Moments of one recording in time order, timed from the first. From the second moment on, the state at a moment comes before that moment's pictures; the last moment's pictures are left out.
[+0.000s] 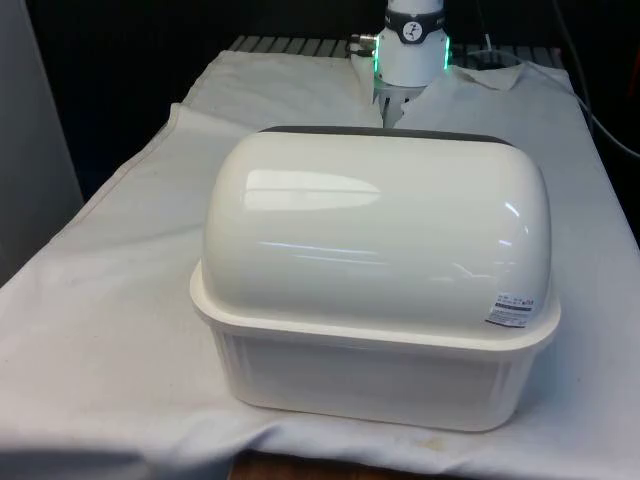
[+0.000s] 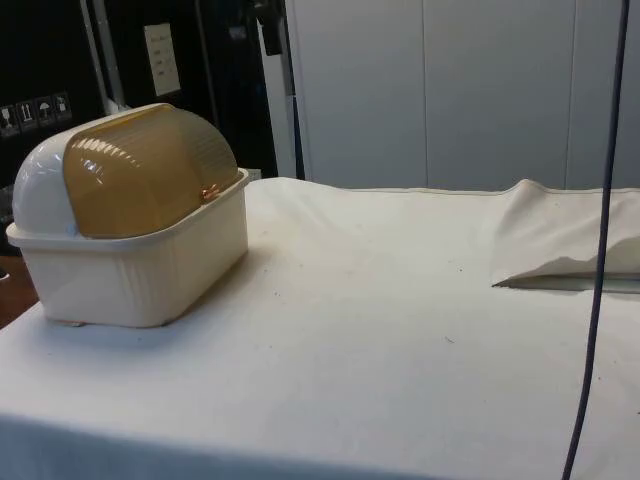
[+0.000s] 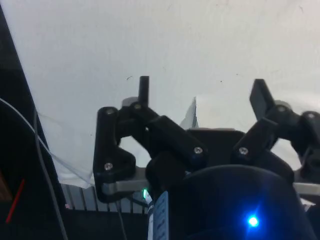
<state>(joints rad) 0.00 0.05 -0.01 -1.86 0.03 1.86 -0.03</state>
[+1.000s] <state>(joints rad) 0.00 0.01 -0.01 -1.93 0.03 1.91 -0.03</state>
